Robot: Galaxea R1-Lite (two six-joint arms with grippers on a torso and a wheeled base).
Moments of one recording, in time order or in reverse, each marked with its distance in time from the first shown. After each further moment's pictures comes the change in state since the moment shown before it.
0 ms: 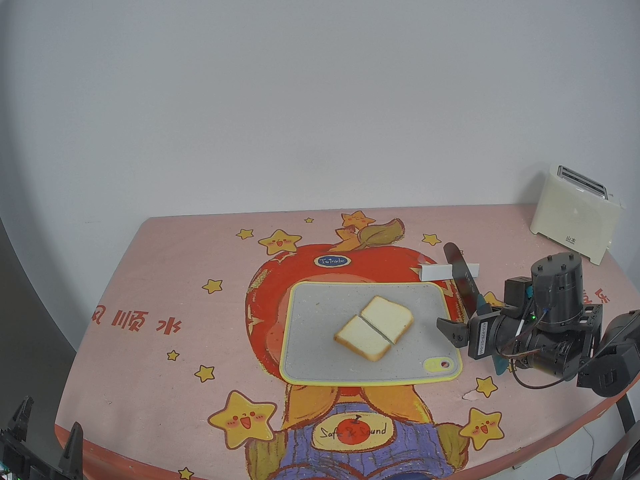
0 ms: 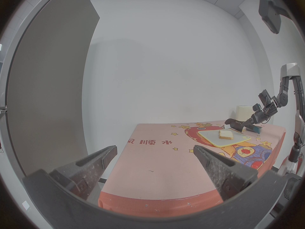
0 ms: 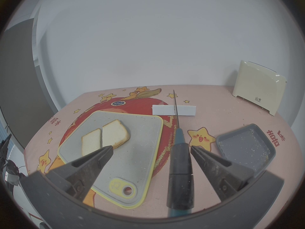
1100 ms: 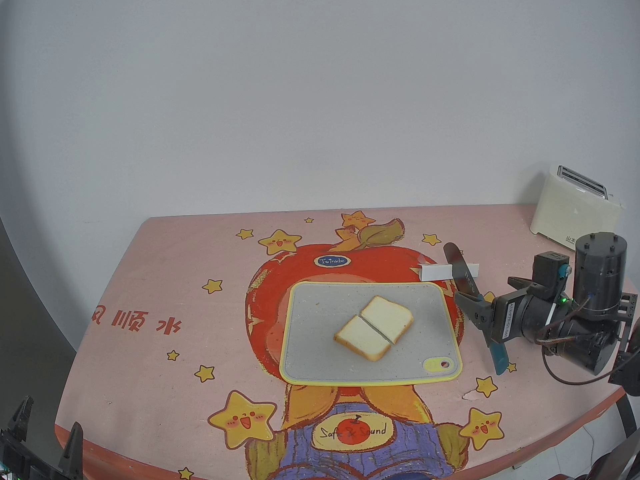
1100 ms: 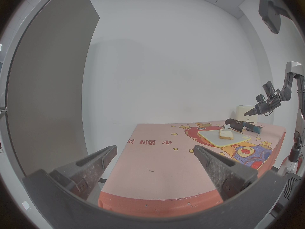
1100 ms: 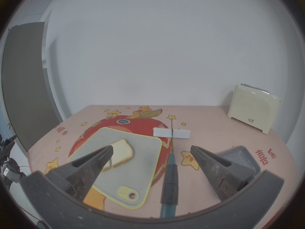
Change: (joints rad) left arm 0.000 0.000 0.000 0.000 0.000 0.000; right arm 0.039 -0.193 0.003 0.017 -0.028 -0.092
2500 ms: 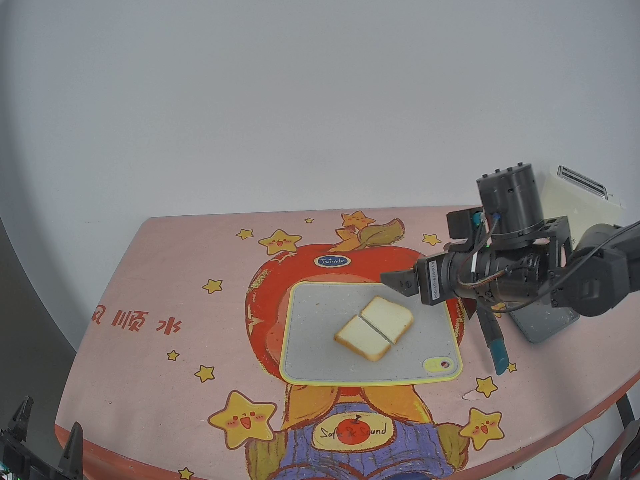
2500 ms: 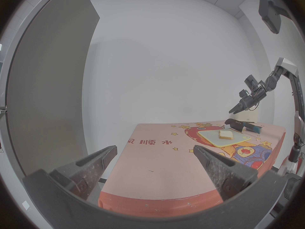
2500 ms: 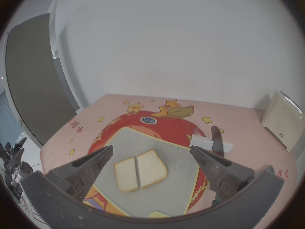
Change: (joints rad) left arm 0.000 0.000 0.000 0.000 0.000 0.000; right arm 0.014 0.331 -0.564 0.450 0.169 -0.001
